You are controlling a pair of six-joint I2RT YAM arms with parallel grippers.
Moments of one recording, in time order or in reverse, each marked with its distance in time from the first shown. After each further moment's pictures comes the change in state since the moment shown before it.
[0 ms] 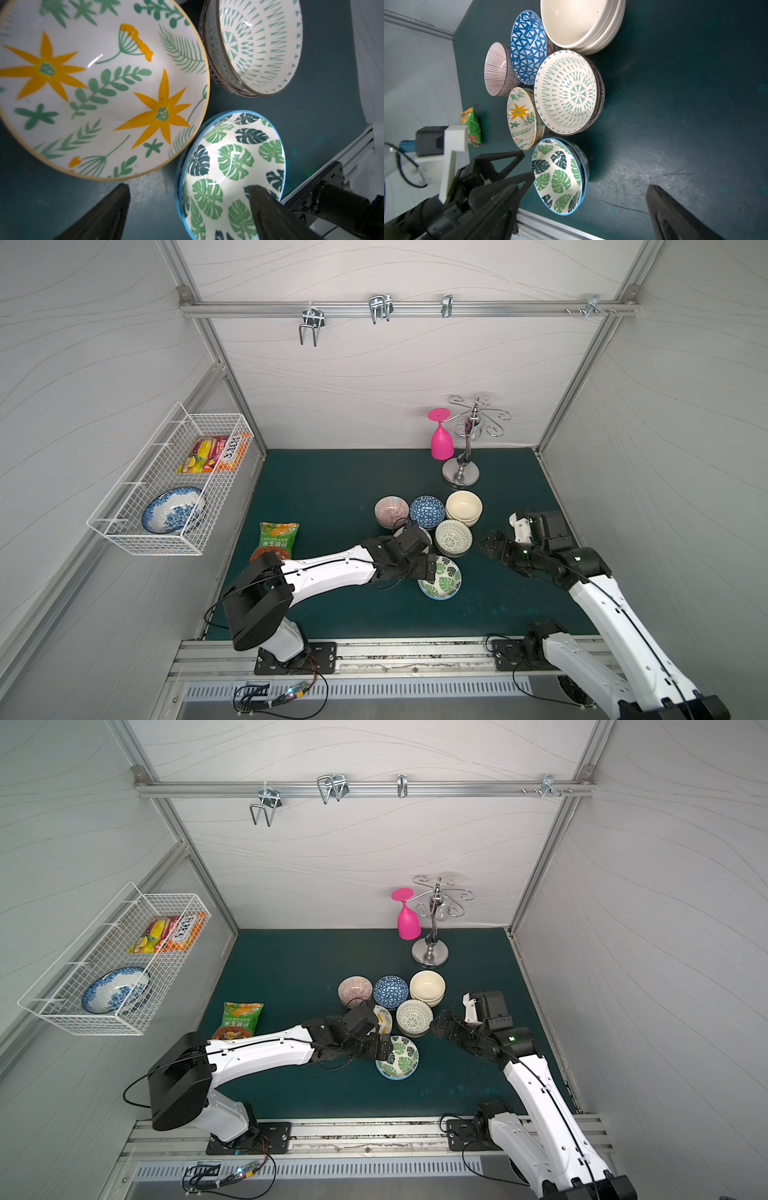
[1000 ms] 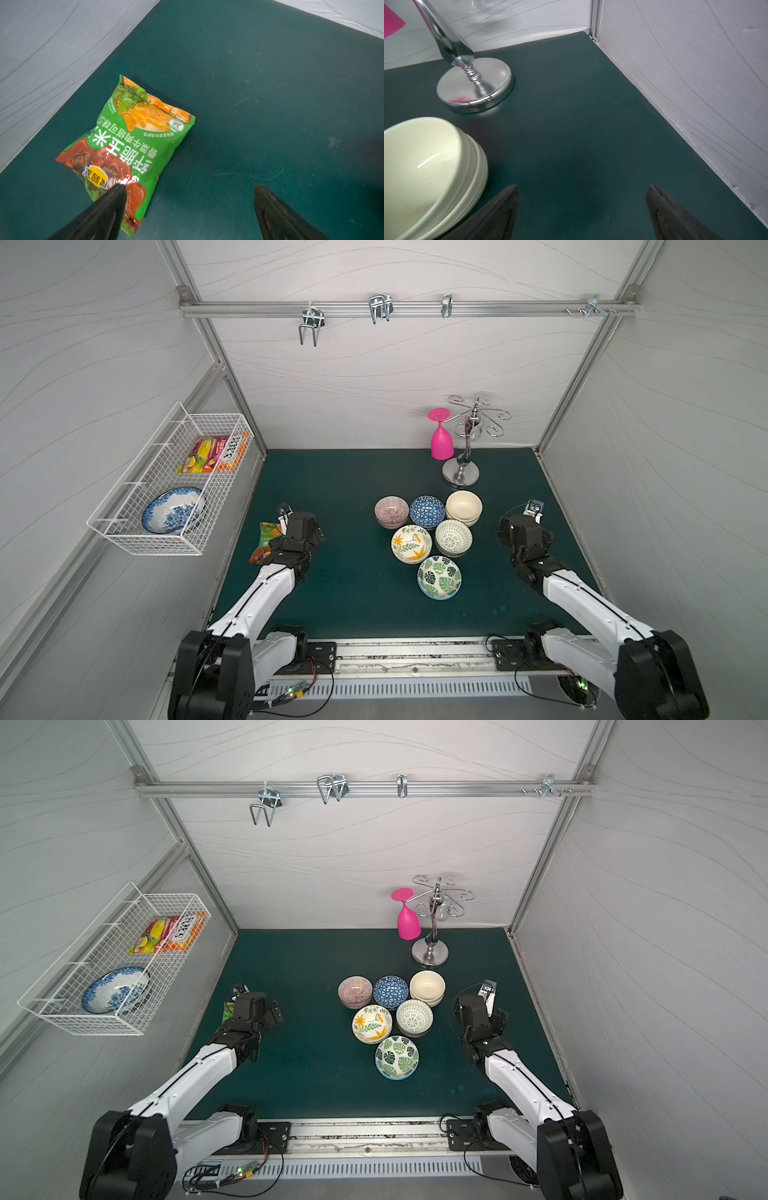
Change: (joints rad) left arm 0.914 -0.392 -0.435 0.228 -0.365 0.366; right arm 0.053 0.173 -0.352 0.909 0.941 -0.304
